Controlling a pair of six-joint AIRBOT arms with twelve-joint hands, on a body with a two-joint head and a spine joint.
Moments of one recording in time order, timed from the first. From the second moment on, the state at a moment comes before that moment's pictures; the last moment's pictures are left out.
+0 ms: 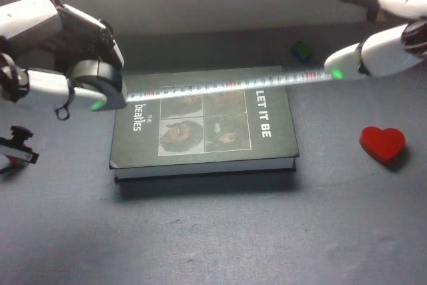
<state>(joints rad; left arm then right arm) 0.66 -0.78 1.06 -0.14 -0.46 0.53 -0.12 -0.96 0.97 1.83 0.44 -3.00</state>
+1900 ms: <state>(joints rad) 0.93 -0.93 1.45 0.16 -0.71 0.13 -0.18 -0.92 0.76 1.49 0.51 -2.54</state>
